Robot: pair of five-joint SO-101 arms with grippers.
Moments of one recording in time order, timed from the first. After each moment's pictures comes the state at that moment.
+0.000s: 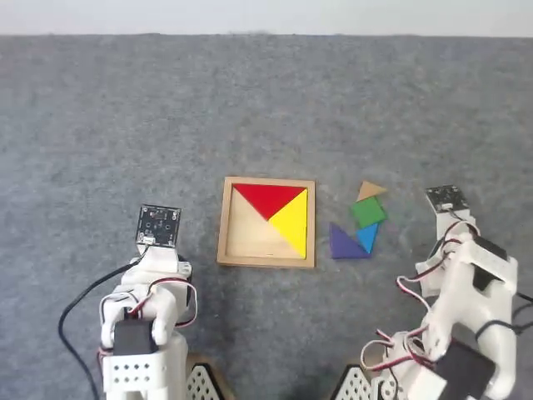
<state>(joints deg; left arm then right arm) -9.7 -103.2 97.1 72.0 -3.9 28.9 -16.4 59.0 49.1 39.6</state>
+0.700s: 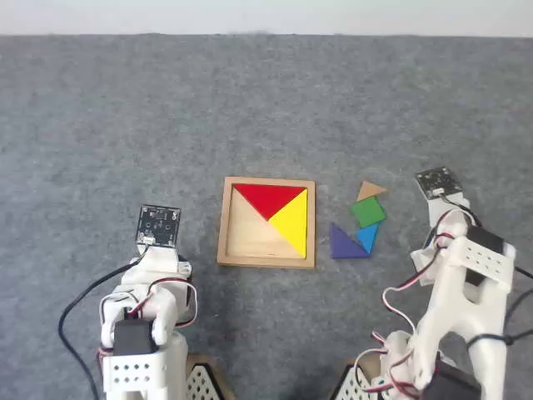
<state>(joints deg) -9.7 -103.2 97.1 72.0 -3.9 22.6 -26.1 55.7 57.9 39.7</state>
